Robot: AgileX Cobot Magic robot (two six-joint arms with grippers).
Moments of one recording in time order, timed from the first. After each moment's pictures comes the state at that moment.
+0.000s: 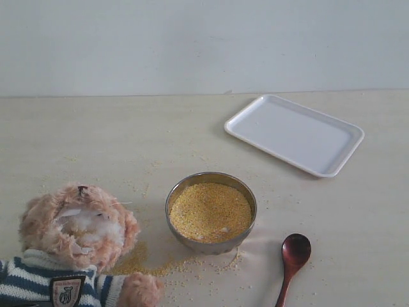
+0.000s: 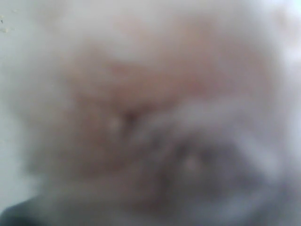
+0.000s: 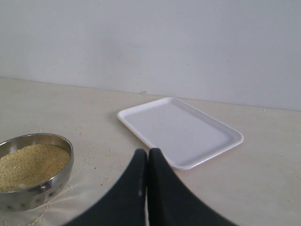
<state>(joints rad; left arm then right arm) 0.06 0.57 -0.05 -1.09 0.83 0.49 0.34 0.00 0.00 -0.01 0.16 0.03</state>
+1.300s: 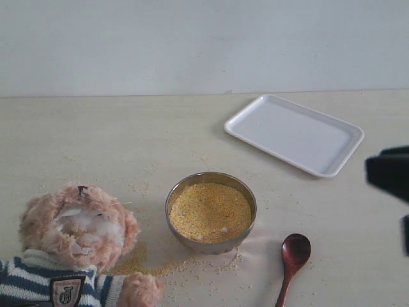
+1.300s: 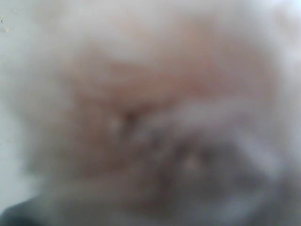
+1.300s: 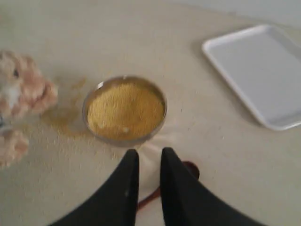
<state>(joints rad) 0.06 0.57 -0.05 -1.09 0.83 0.49 1.00 0.66 -0.61 -0.50 0.68 0.67</state>
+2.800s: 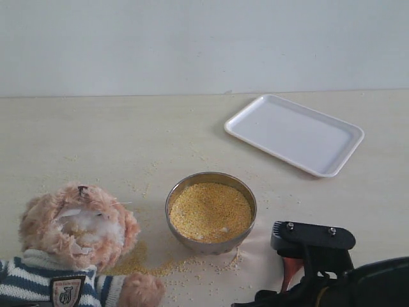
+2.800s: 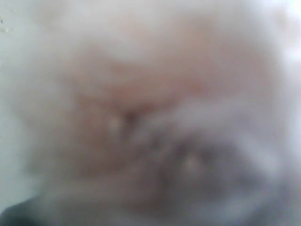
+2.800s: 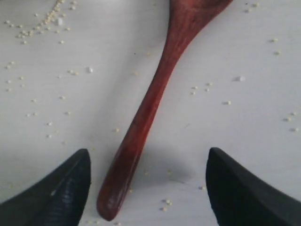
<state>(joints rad) 0.06 0.57 -0.05 -1.09 0.83 0.49 1.11 1.53 -0.46 -0.72 0.33 1.77</state>
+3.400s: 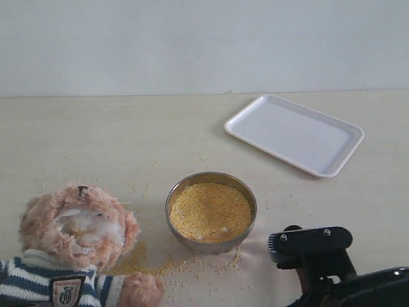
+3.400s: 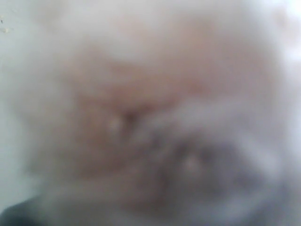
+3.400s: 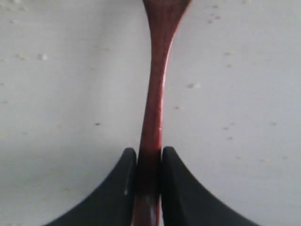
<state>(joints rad) 0.06 0.57 -0.05 -1.09 0.83 0.49 1.16 1.57 -0.49 -0.73 0.53 1.66</state>
